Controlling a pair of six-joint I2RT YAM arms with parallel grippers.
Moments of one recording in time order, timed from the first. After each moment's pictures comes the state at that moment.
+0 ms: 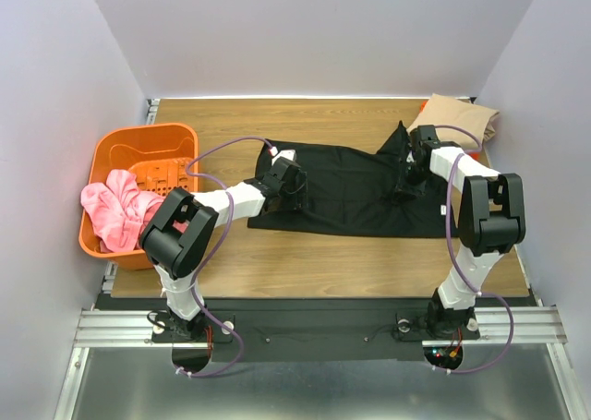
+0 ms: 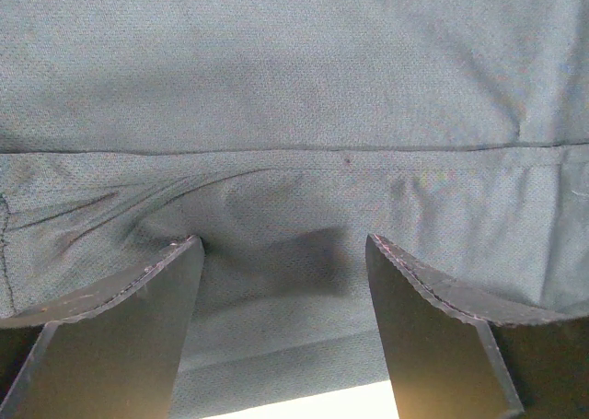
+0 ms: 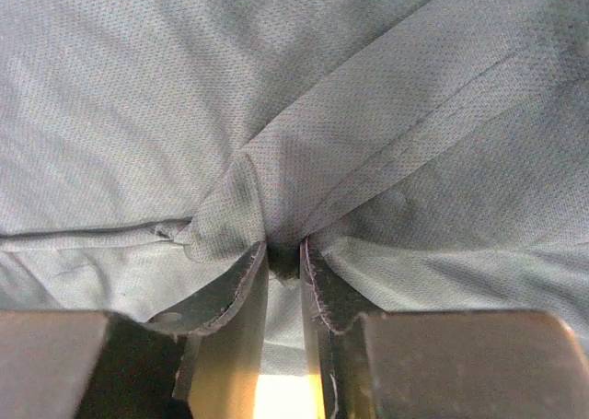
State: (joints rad) left arm -0.65 1.78 1.02 -0.11 -0.14 -0.56; right arm 0.06 1.84 1.27 -0.70 -0.12 0.34
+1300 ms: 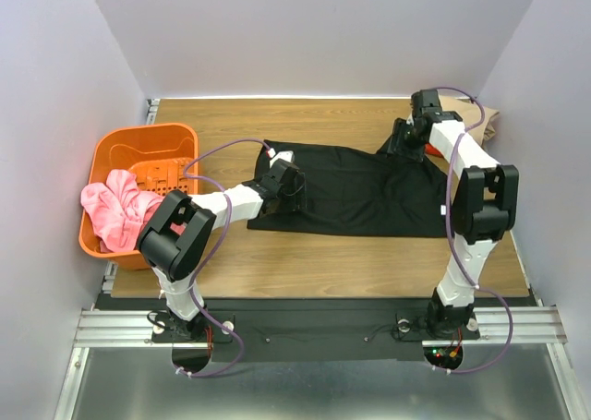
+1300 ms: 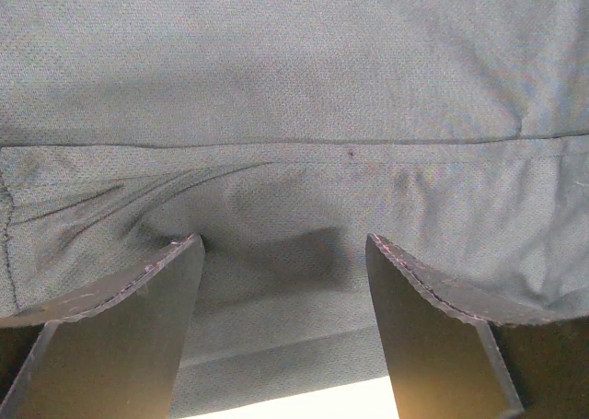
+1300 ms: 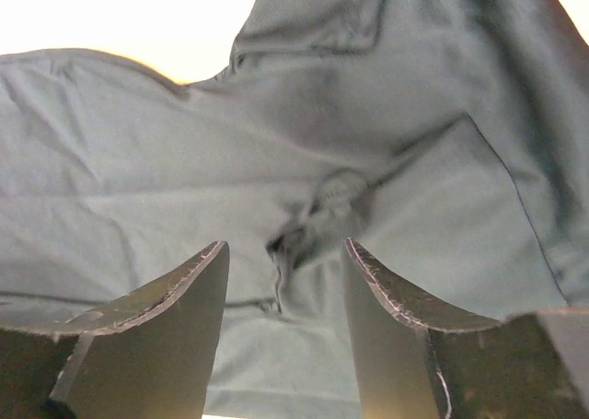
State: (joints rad) left arm -0.65 1.75 0.99 -0.10 -0.15 -0.58; right arm 0.06 1.98 1.65 -0.72 -0.10 0.34
